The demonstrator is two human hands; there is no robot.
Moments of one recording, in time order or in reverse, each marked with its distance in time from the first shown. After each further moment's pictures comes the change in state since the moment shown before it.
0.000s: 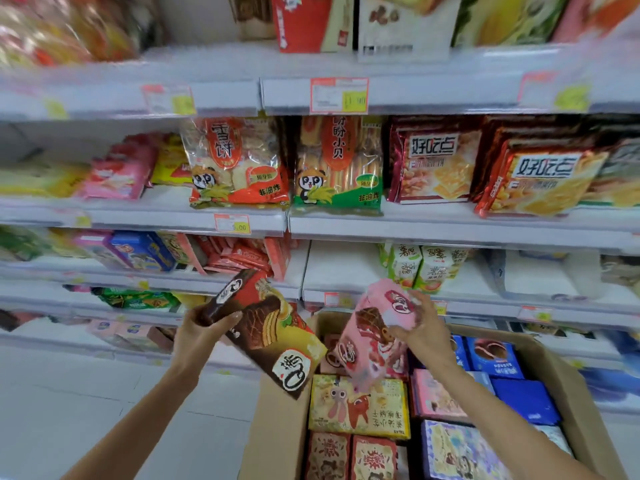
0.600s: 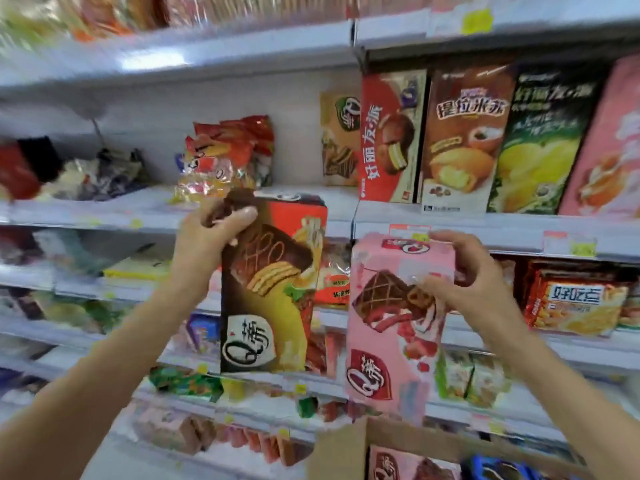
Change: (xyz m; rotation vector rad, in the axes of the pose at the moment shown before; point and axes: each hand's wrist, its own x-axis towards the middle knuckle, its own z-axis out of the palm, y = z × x) left_hand -0.051 0.264 -0.130 -0.289 -0.017 0.801; right_hand -0.080 -0.294 -0.043 0.256 -0.055 -0.740
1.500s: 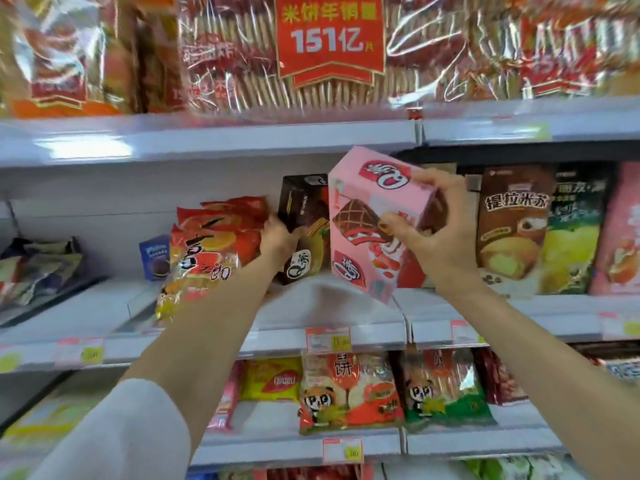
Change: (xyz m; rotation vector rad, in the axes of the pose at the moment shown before) left_hand 0.327 -0.121 0.059 0.503 -0.163 0.059; right_hand 0.194 -0.070 0.139 -0.297 0.424 -0.689
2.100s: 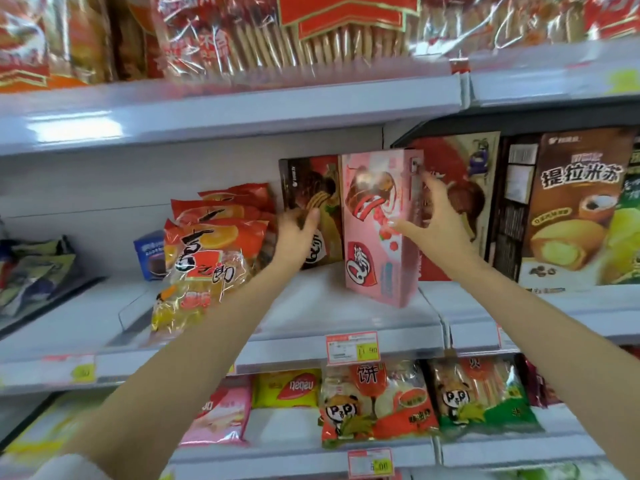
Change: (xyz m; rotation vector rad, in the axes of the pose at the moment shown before) left_hand -0.008 -0.008 0.015 -0.416 -0.082 0.018; right_hand 0.006 0.113 0.043 -0.169 -0.200 0.475
